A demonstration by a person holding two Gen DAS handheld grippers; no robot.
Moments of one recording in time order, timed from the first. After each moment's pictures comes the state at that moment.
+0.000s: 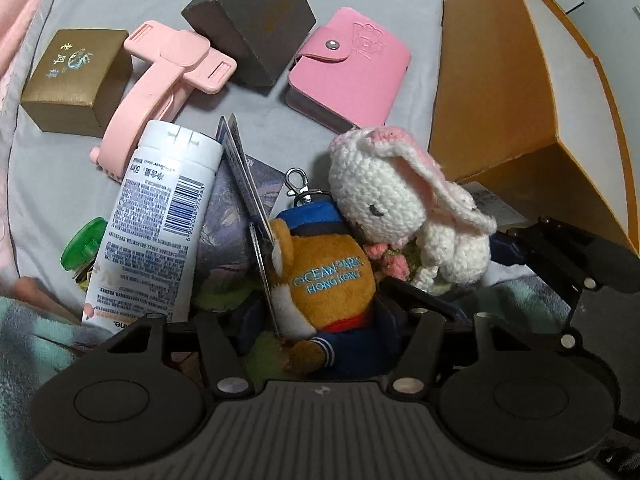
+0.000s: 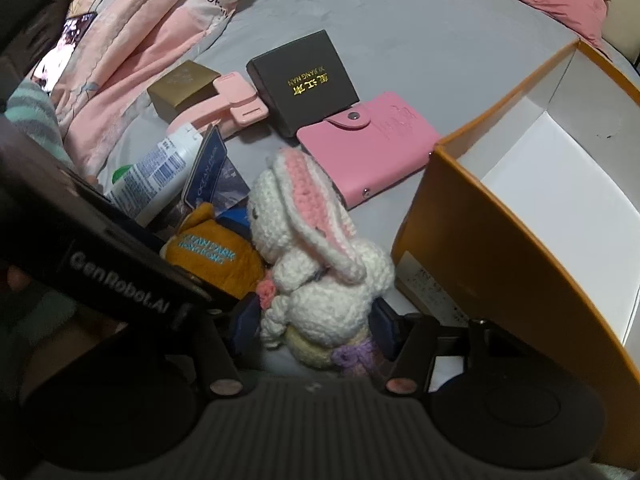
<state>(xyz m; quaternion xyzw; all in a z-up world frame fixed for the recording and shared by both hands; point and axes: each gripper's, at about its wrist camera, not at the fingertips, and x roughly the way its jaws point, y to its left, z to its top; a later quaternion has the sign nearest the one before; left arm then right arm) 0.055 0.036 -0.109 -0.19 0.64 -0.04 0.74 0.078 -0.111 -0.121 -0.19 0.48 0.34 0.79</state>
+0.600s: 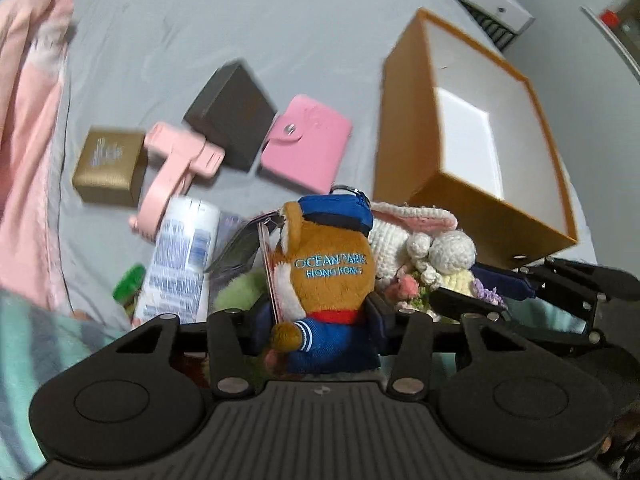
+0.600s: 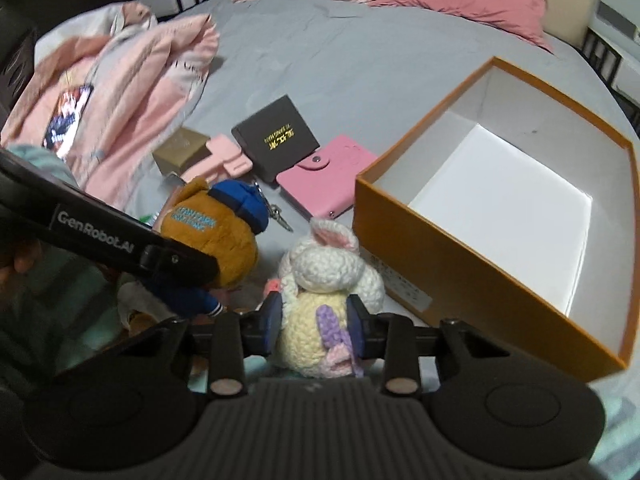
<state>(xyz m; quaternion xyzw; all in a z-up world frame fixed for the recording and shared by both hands) 0.024 0.030 -0.018 -0.14 0.56 -0.07 0.81 0.047 -0.160 -0.051 -0.10 0.46 0.30 0.83</state>
